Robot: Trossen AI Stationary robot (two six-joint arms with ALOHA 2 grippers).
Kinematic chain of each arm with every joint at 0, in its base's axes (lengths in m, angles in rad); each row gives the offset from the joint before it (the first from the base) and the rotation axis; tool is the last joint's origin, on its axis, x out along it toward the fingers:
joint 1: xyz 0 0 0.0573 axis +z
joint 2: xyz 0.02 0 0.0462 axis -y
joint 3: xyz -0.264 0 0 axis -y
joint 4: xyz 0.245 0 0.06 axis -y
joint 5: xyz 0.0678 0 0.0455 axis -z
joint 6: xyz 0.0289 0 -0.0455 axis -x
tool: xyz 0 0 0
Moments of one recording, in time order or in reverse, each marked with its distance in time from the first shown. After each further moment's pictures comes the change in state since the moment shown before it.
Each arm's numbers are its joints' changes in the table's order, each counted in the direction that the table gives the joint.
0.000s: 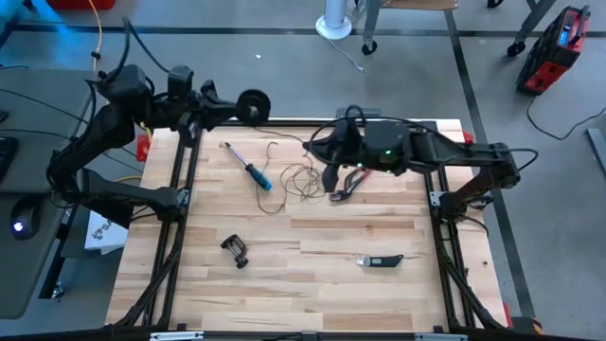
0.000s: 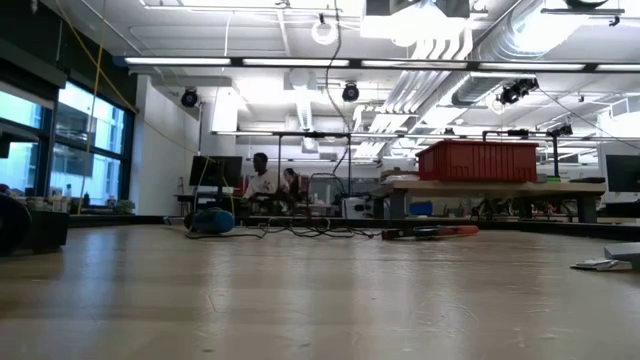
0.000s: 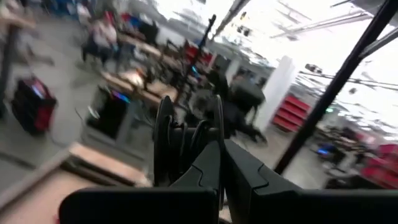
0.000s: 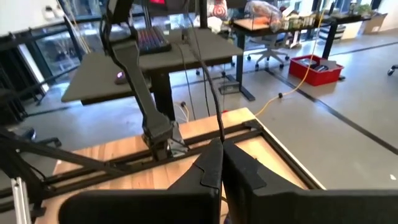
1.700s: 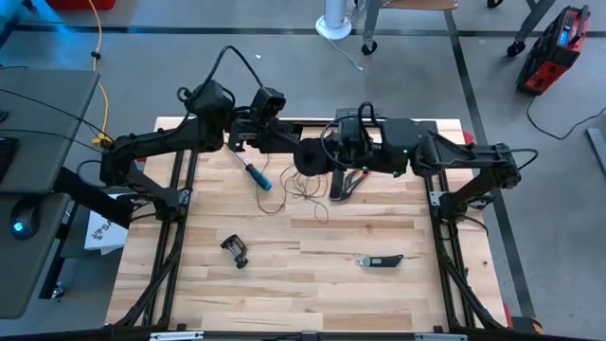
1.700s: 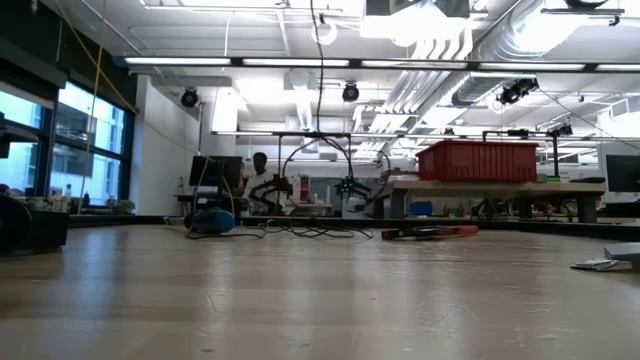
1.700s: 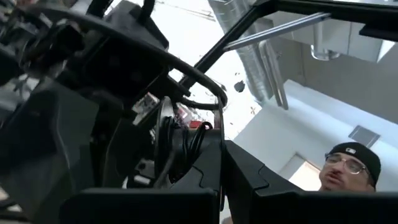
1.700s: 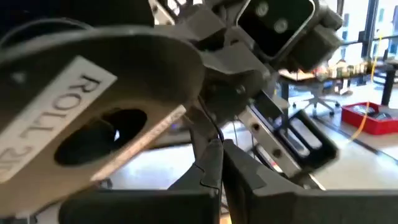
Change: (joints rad) left arm -0.126 -0.423 0.000 0.813 0.439 0.630; right arm 0.032 -0.001 0.000 0.262 -0.132 0.027
